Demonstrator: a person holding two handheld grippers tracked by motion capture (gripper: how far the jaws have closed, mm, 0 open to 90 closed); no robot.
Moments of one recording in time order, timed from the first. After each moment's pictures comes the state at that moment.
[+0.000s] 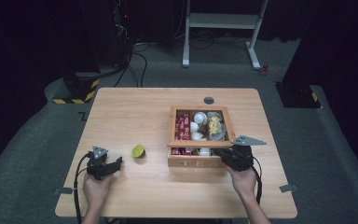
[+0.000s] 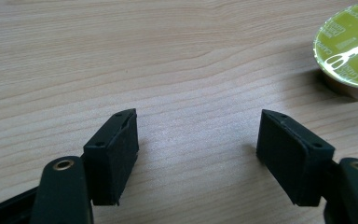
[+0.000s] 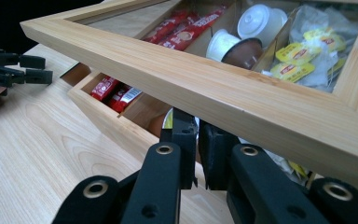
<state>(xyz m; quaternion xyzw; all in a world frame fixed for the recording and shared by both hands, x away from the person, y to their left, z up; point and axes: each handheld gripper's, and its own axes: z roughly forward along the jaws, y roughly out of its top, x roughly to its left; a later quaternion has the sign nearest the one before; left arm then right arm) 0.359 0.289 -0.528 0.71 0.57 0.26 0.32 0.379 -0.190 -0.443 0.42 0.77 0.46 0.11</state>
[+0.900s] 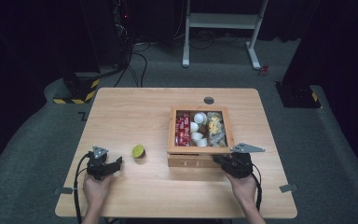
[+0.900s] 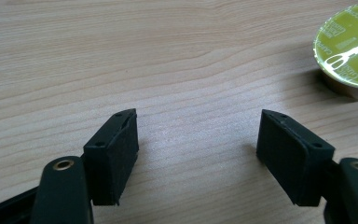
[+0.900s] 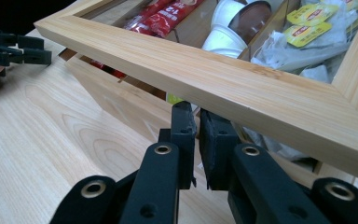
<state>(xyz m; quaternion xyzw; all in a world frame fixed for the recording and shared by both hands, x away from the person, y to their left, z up) 0.359 0.289 -0.528 0.71 0.57 0.26 0.32 0.366 -0.192 -0.462 0.43 0.78 0.45 0.10</state>
